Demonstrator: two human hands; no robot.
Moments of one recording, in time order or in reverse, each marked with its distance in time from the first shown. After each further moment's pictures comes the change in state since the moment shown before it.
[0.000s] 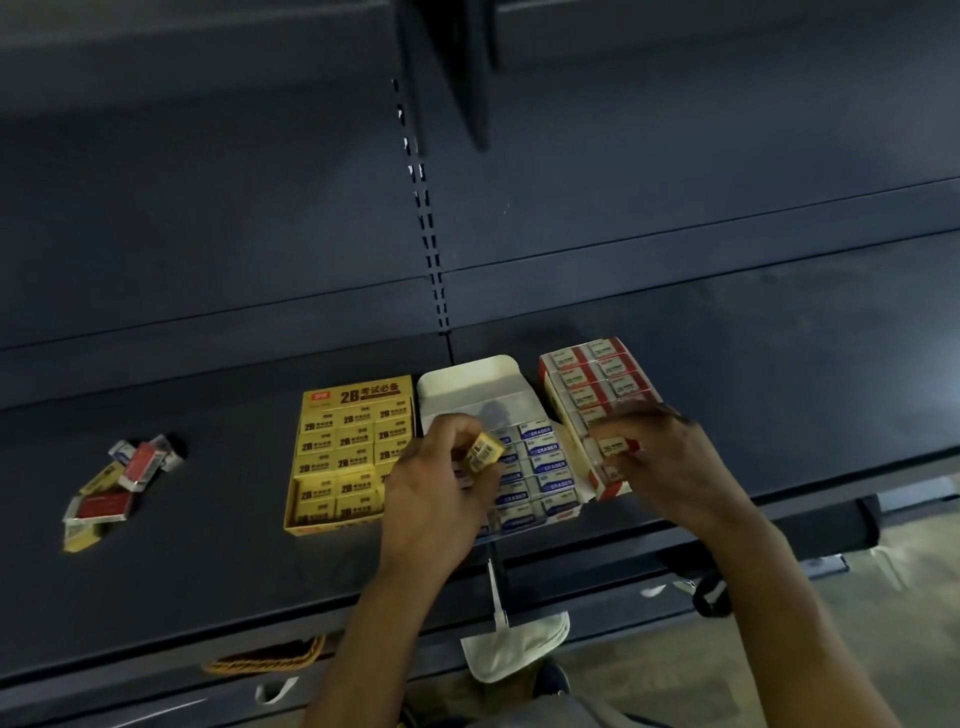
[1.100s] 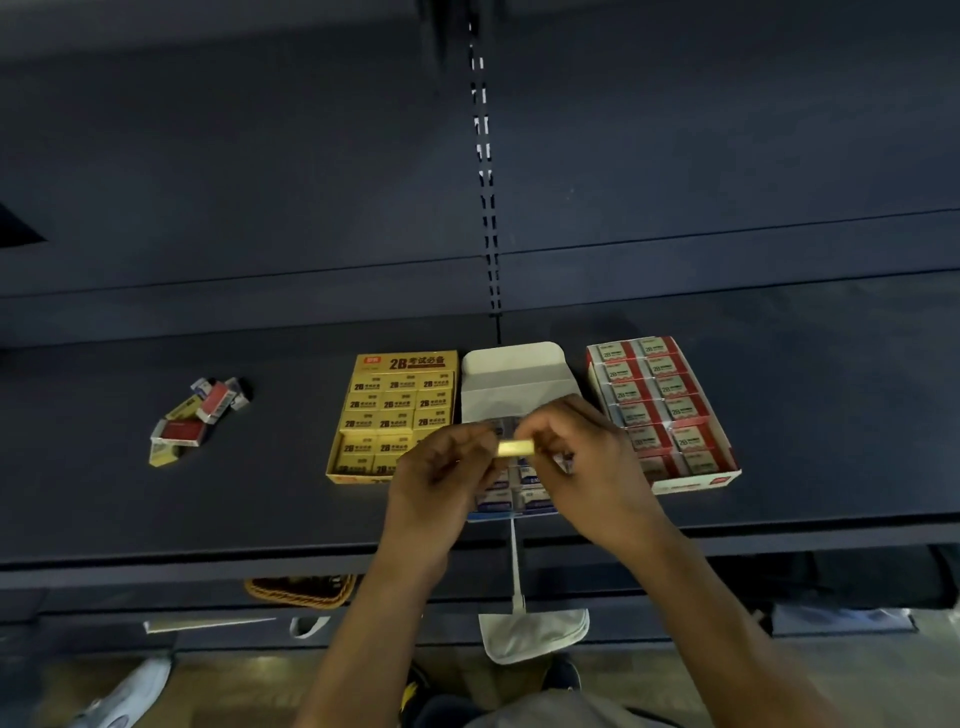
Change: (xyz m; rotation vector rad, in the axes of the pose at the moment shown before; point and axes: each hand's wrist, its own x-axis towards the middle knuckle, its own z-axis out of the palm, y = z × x) left_hand -0.025 0.003 -0.004 -0.843 0.092 -0.435; right_hand 0.003 -0.071 0.036 0.349 0.097 -0.337
